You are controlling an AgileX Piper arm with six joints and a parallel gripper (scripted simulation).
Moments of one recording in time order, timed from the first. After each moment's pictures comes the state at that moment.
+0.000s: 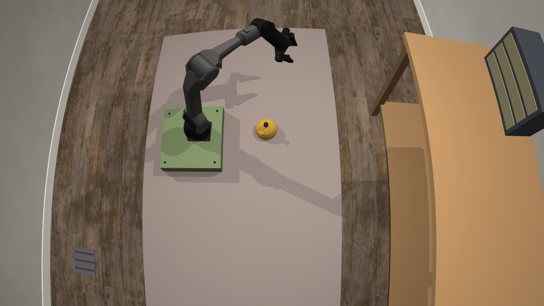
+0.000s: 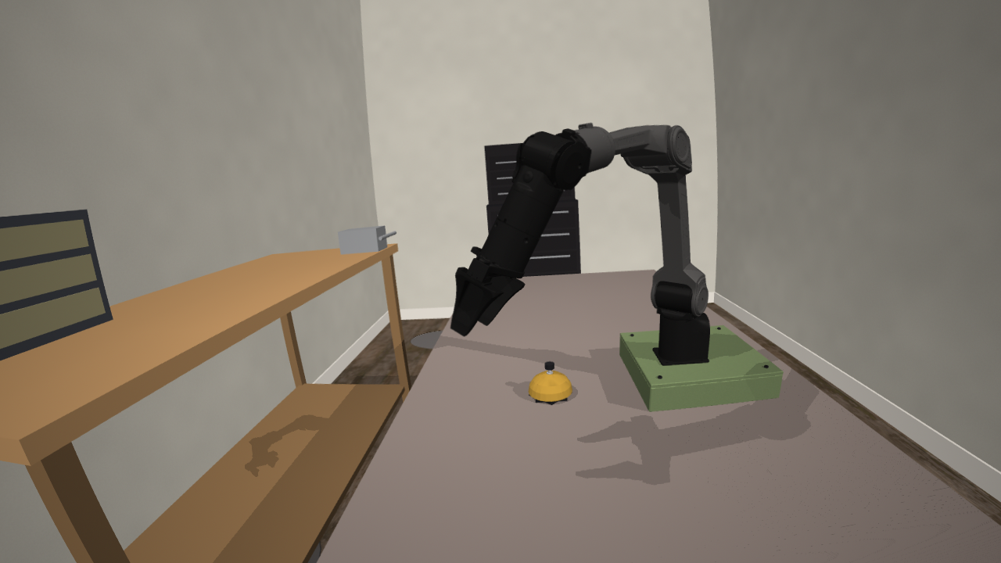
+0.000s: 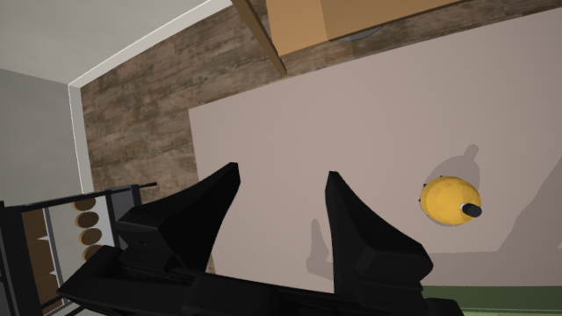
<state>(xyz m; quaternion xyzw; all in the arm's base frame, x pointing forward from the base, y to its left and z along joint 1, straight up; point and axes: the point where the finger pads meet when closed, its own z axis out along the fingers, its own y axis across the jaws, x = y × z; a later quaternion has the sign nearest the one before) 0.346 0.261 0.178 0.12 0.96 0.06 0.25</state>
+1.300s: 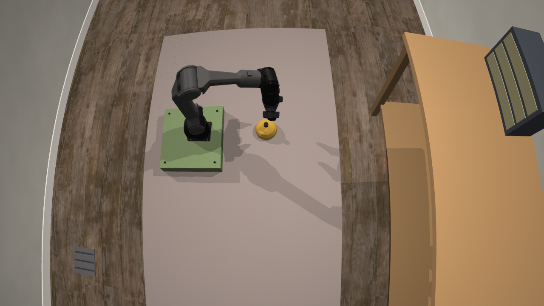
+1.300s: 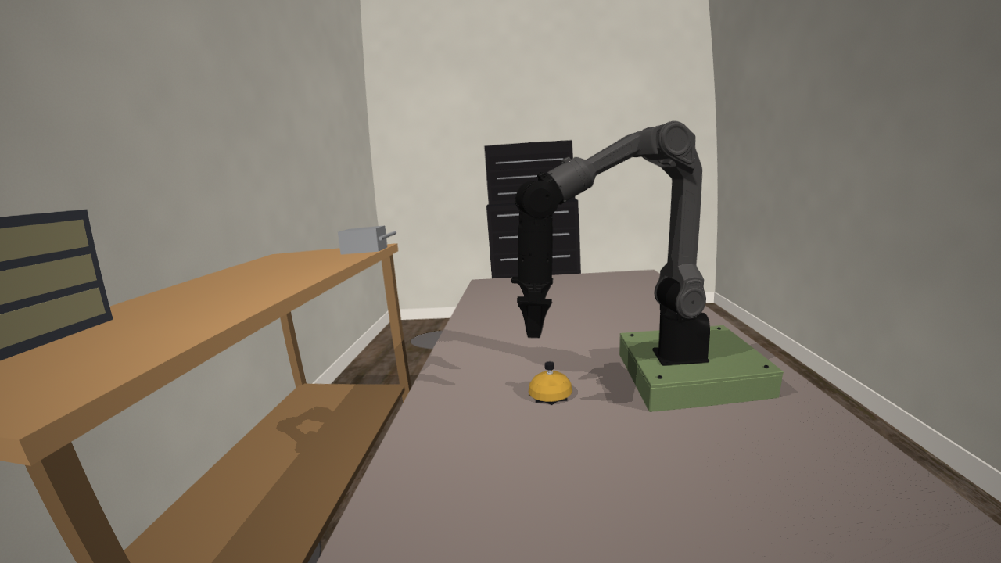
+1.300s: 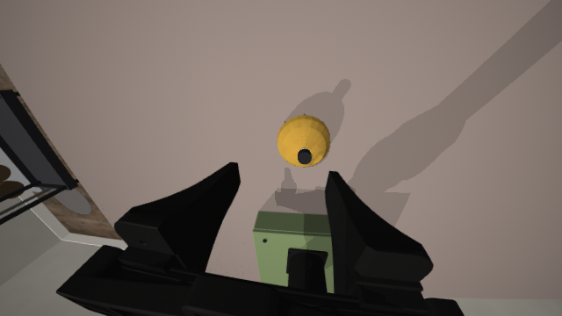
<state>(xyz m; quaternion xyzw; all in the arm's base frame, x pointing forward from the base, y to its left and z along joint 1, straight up) 0.277 0.053 0.097 0.00 1.00 -0.02 0.03</state>
